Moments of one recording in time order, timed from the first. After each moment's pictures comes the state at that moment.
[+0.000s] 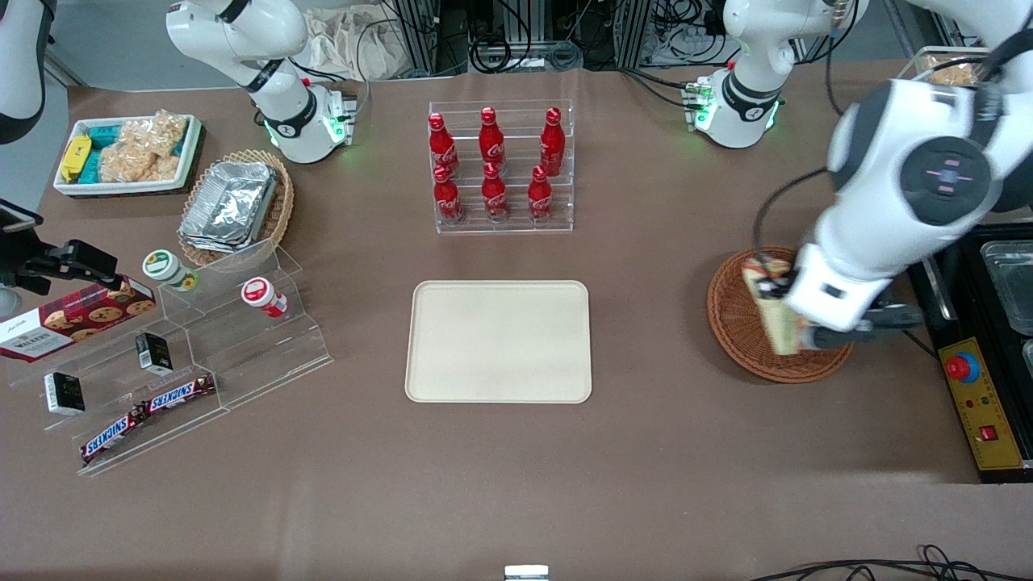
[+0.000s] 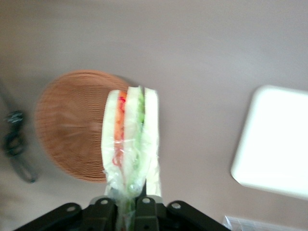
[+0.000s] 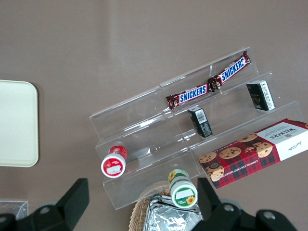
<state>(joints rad) 0.07 0.30 -0.52 -1.50 0.15 1.66 -0.52</state>
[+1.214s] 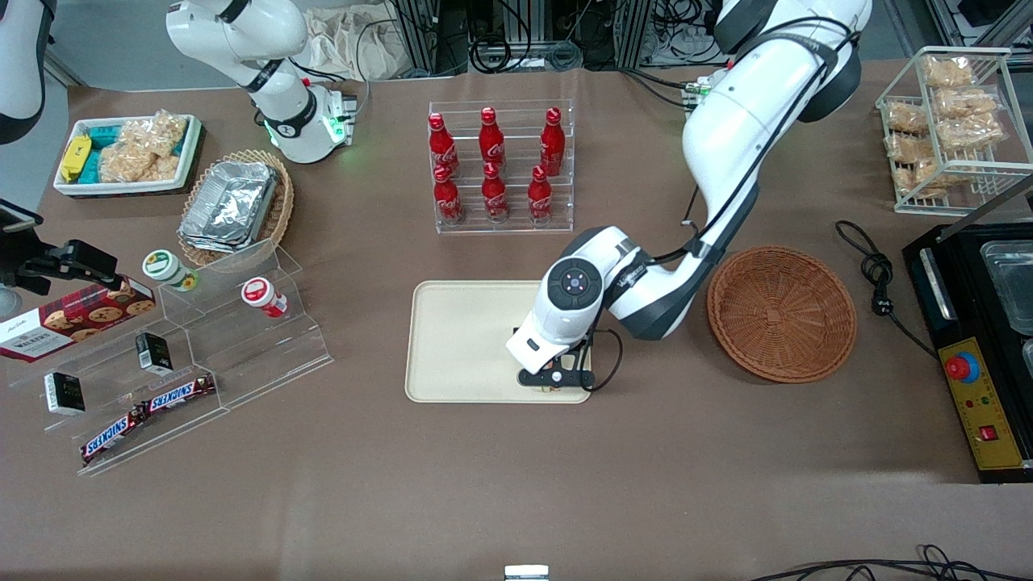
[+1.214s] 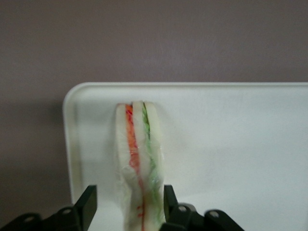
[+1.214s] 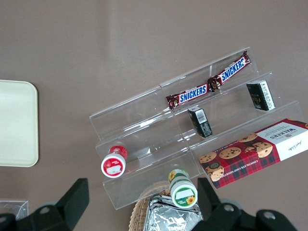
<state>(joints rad) -0.33 0.83 -0.48 -1.27 0.33 2.08 -0.79</state>
